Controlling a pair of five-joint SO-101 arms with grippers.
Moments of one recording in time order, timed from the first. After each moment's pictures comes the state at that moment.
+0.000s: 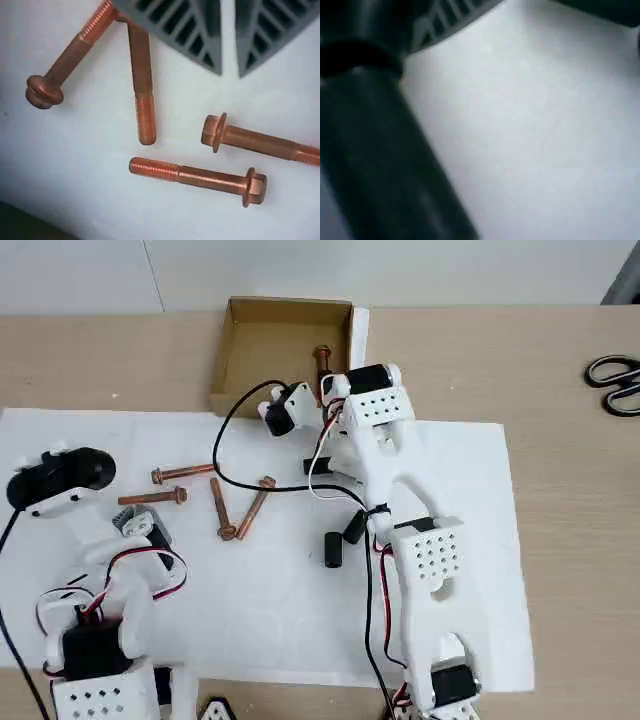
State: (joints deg) left arm -12.3 -76.0 59.8 68.3 20.4; right arm -18.9 52.4 -51.4 97.1 48.9
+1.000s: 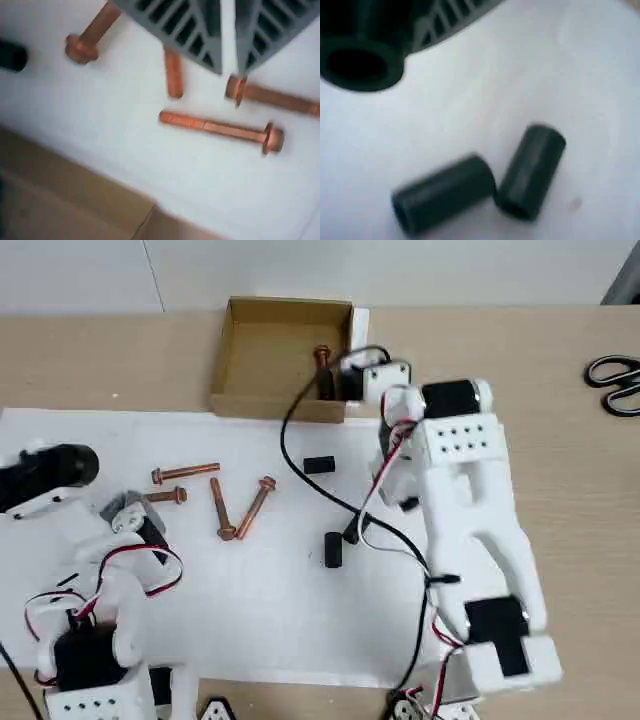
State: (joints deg) left arm -12.0 -76.0 54.0 67.0 23.1; right arm -10.9 -0.7 -3.1 98.7 15.9
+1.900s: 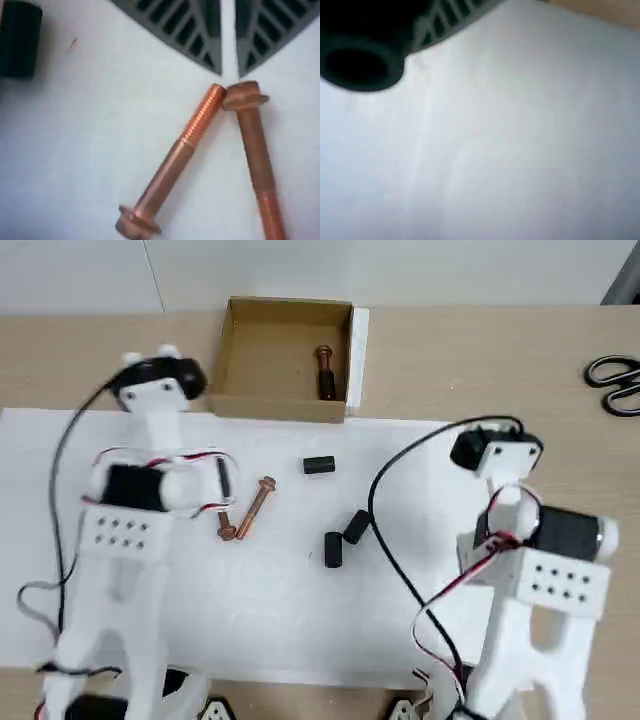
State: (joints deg) left arm 5.5 -24.1 22.2 82.7 23.0; right arm 12.0 -41.5 29.7 98.5 18.2
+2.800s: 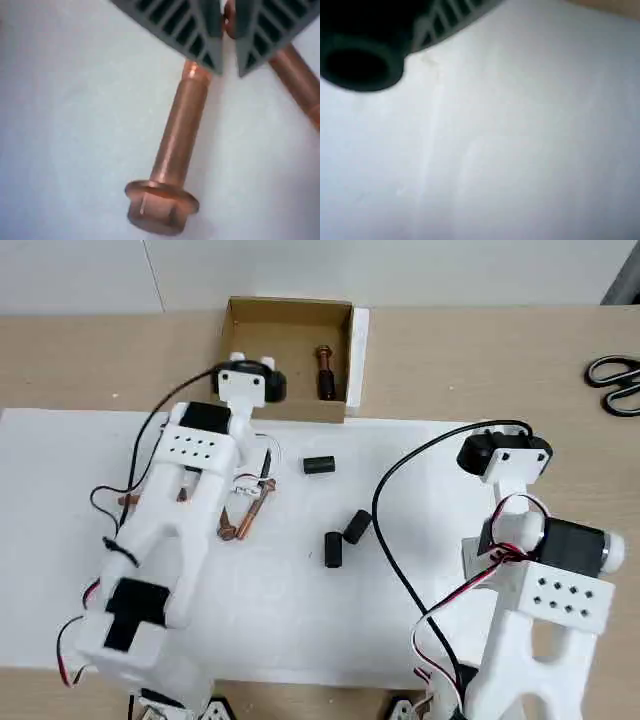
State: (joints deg) left arm 9.0 10.2 5.1 82.4 5.0; right arm 12.7 -43.2 30.5 98.0 18.3
